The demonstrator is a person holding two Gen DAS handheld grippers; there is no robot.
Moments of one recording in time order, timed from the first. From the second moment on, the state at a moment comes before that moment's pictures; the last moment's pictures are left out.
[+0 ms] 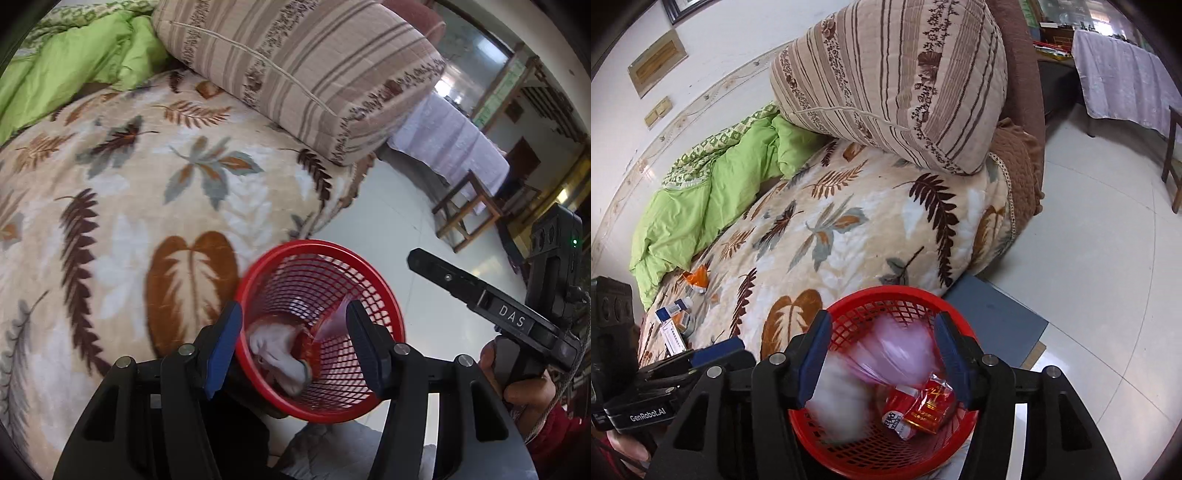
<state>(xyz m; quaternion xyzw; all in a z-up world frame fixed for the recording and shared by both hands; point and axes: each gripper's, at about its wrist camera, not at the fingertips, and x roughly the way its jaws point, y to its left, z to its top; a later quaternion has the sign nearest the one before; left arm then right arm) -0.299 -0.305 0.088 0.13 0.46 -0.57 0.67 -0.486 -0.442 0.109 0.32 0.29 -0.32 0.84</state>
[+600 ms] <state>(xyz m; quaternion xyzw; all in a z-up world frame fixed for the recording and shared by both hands) -0.156 -0.115 0.111 0.02 0.43 -0.34 0.84 -0.333 -0.347 0.109 0.24 0.33 -0.12 0.90</state>
